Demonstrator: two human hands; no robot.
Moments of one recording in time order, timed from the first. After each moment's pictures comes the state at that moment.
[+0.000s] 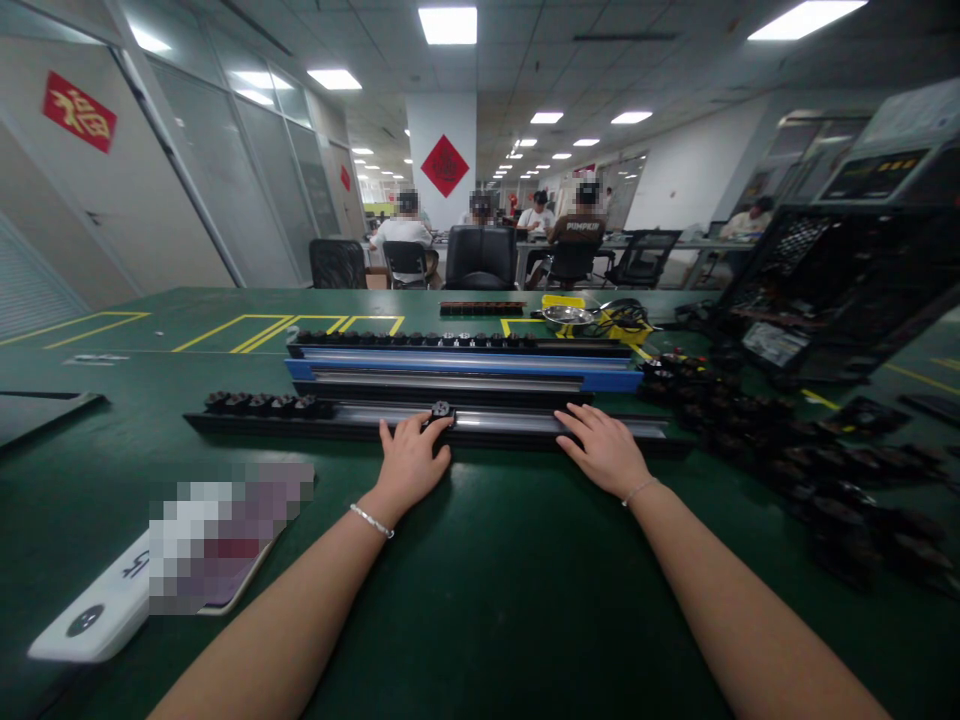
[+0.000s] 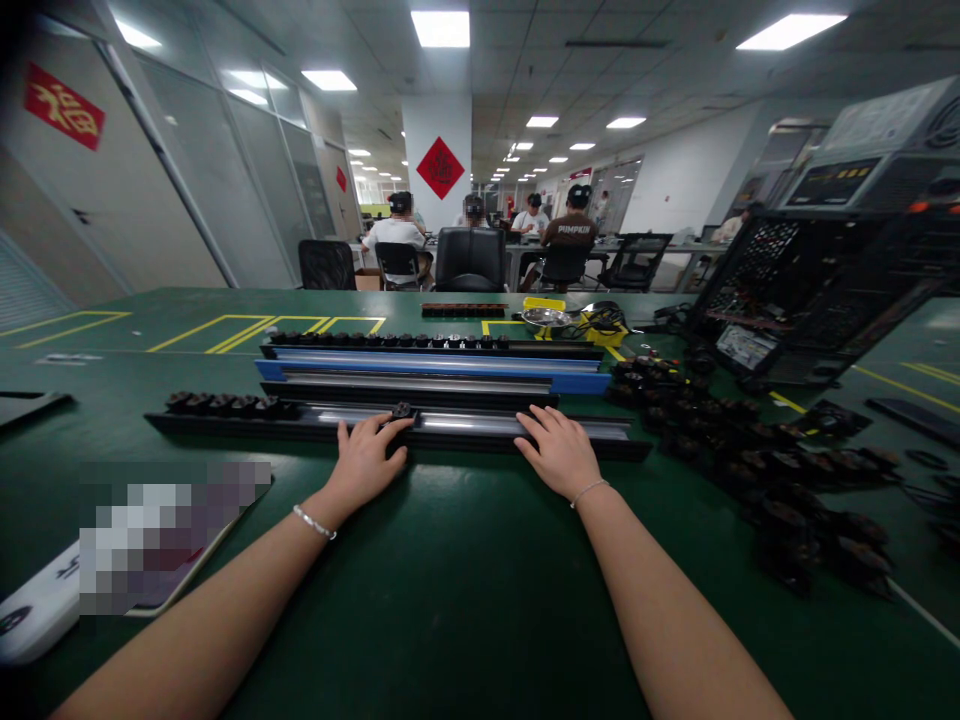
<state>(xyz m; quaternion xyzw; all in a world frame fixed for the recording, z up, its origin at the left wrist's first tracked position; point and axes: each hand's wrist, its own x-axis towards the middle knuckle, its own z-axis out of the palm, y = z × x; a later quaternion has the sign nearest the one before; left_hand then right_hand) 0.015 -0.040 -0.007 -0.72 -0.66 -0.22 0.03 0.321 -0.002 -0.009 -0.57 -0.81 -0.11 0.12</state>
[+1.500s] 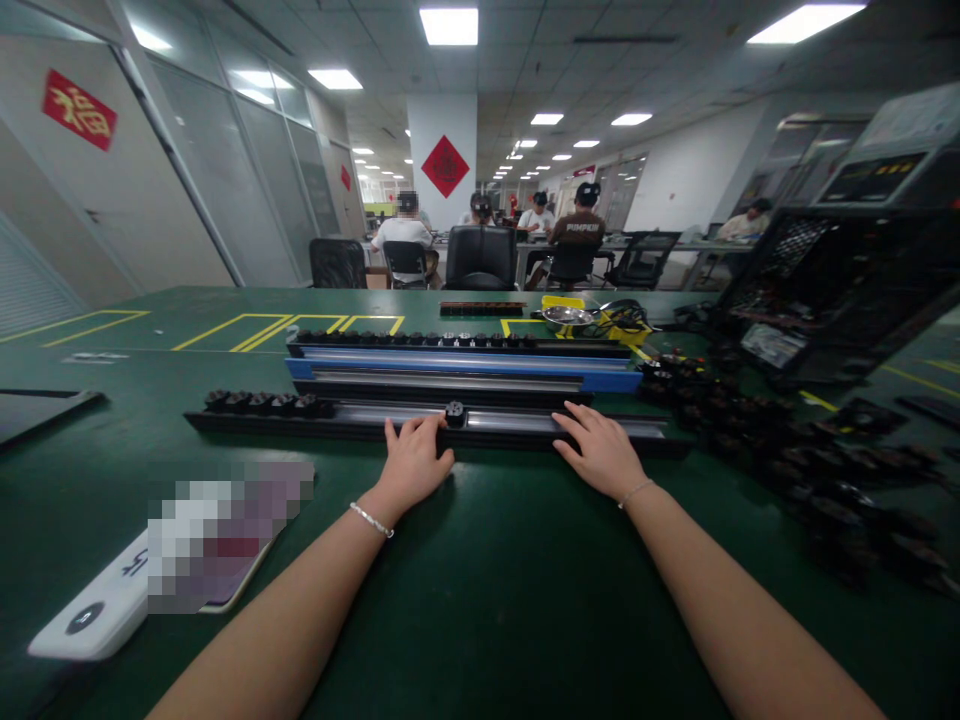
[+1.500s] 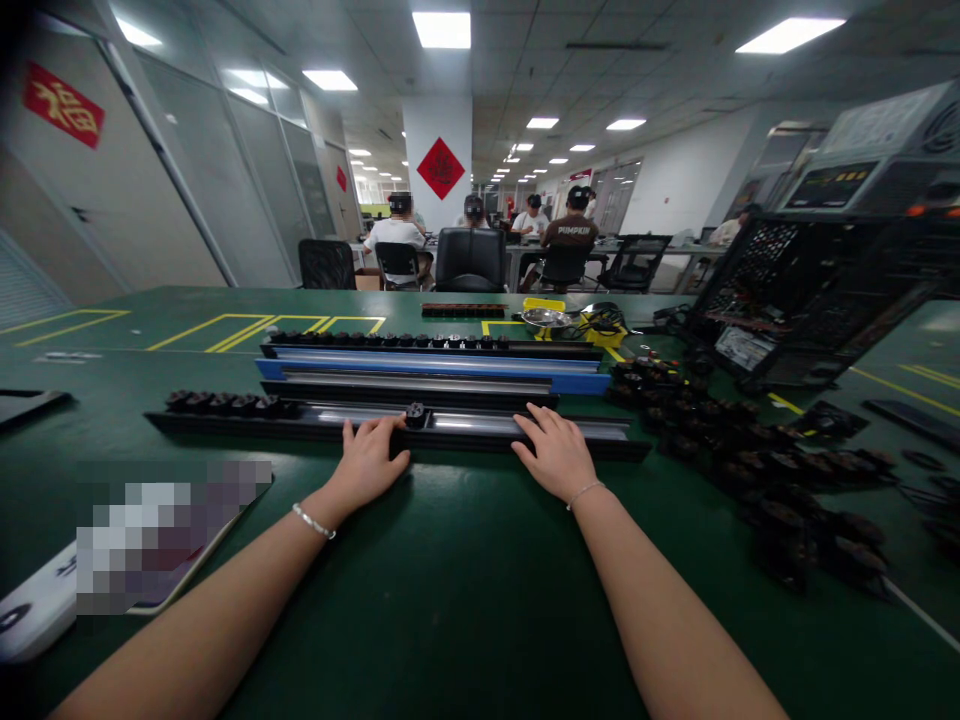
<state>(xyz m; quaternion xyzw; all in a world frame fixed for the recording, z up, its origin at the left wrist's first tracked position) 0.017 -0.041 -0.004 -0.73 -0.65 -0.22 -0.01 0.316 -0.005 -0.012 -0.56 -0.81 -0.12 0.15</state>
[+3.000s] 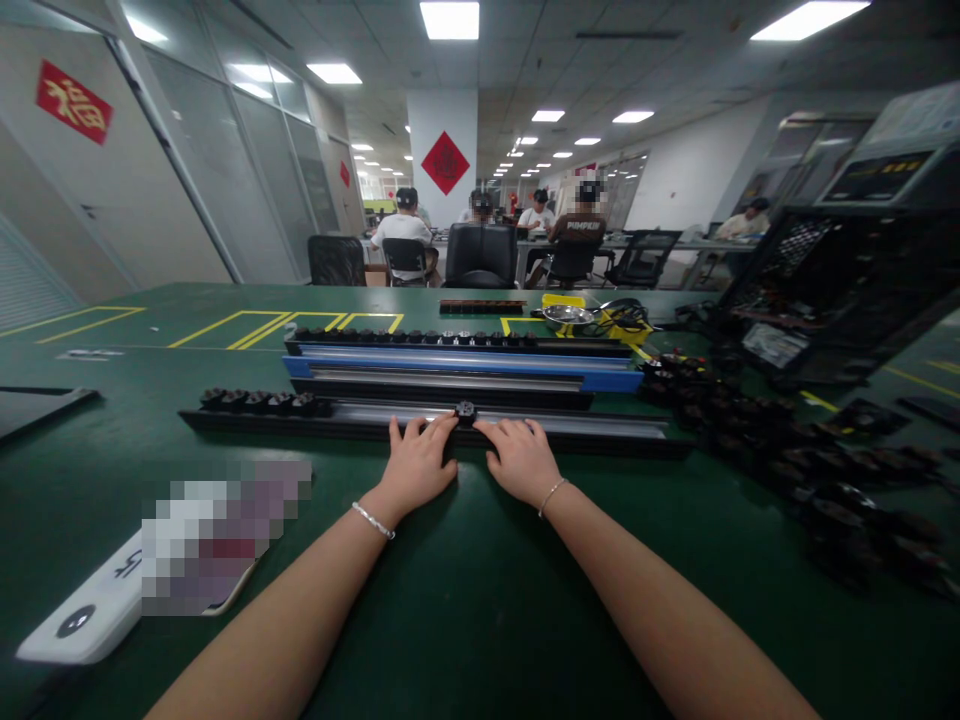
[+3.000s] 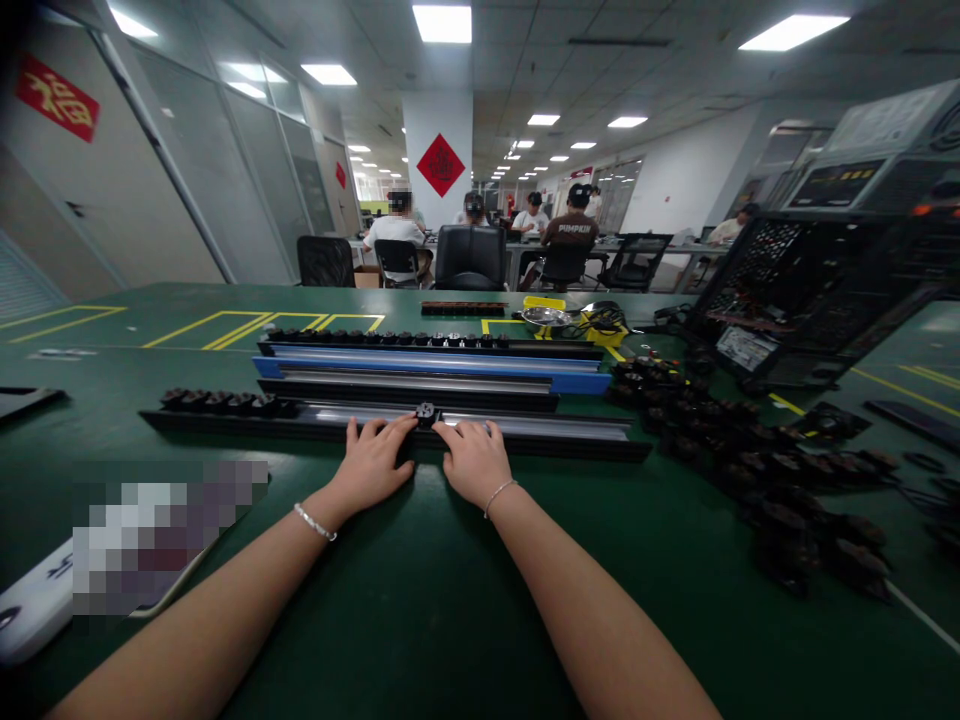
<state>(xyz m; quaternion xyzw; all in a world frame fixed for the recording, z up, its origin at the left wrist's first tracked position) 0.019 -0.043 -0.012 -0.78 -0.60 -0.16 0.06 0.205 -0.021 -0.009 -0.50 -0.85 -0.03 0.18</state>
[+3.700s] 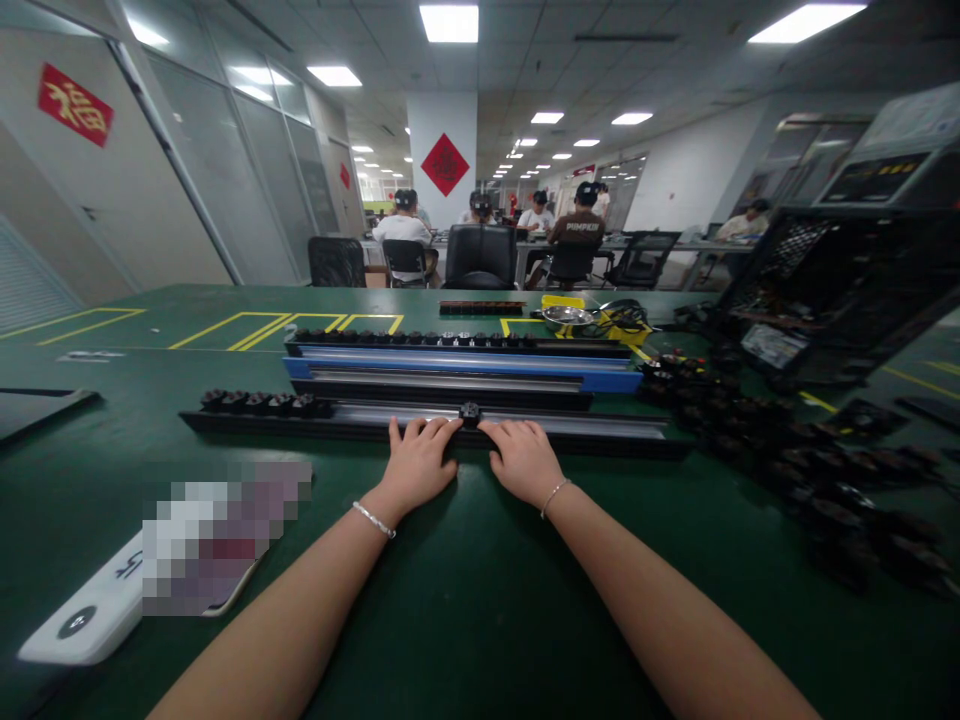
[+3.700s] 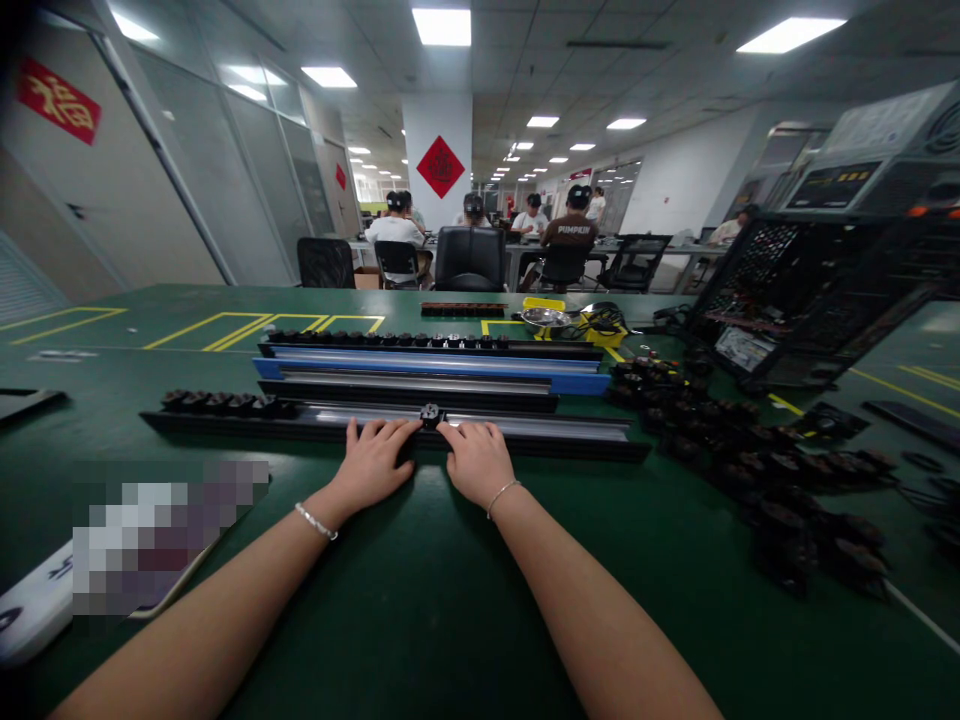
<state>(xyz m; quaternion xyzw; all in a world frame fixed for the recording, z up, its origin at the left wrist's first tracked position) 0.019 -0.042 -0.009 -0.78 -0.61 -0.15 0.06 0.210 -0.020 -0.008 -0.49 -0.85 -0.04 0.17</state>
